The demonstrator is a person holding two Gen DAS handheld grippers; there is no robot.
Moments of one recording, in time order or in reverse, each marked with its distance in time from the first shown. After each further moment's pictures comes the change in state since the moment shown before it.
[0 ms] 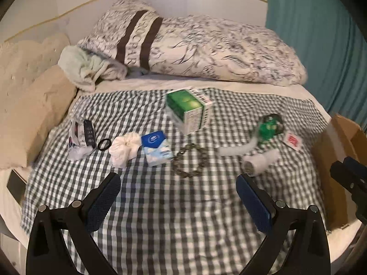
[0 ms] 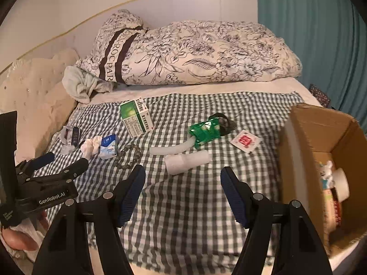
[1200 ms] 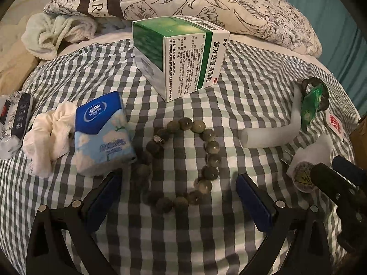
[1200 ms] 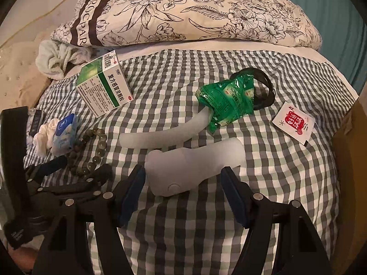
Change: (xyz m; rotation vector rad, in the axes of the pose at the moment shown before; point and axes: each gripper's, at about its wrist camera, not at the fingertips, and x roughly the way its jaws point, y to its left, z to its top) left arm 0.169 -0.029 -0.005 0.030 0.177 -0.045; right arm 0.171 0.002 -0.012 0.014 0.160 -0.025
